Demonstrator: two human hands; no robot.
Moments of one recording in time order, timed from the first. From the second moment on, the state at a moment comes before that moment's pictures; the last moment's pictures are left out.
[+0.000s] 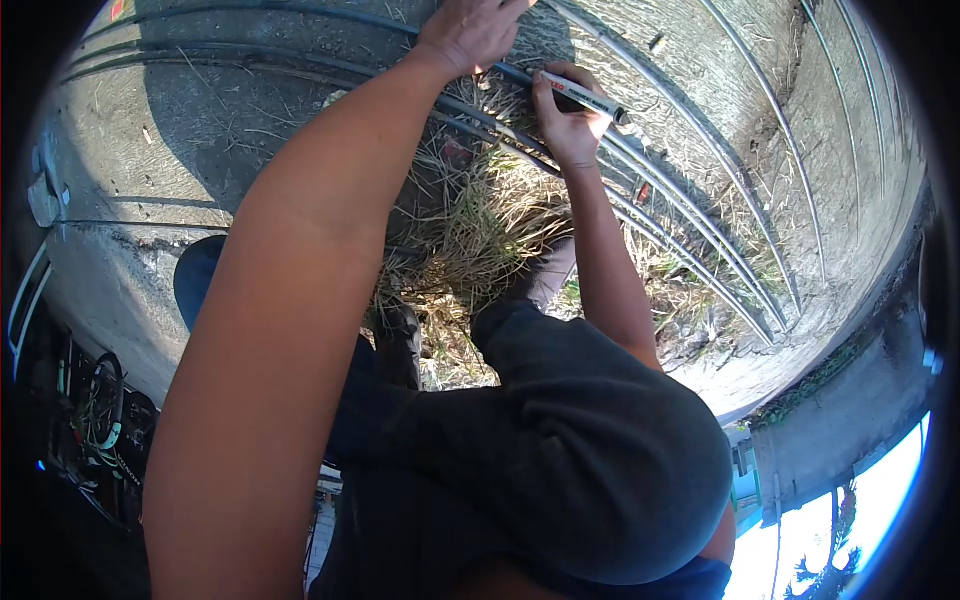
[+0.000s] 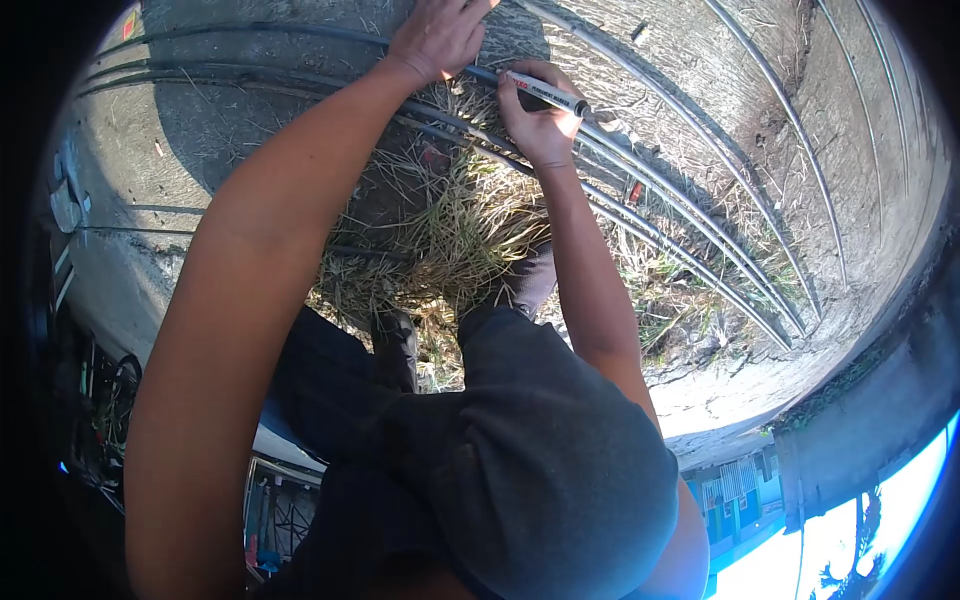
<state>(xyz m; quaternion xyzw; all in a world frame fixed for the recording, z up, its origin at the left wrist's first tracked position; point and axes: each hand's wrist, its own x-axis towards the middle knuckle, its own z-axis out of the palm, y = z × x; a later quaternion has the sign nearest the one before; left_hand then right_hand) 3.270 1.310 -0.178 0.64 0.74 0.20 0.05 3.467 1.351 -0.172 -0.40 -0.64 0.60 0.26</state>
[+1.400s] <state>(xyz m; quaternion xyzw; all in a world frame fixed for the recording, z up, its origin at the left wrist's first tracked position) 3.270 1.306 -0.183 0.65 0.73 0.21 0.07 3.465 1.353 -0.169 -0.40 -0.65 0.60 0.24</state>
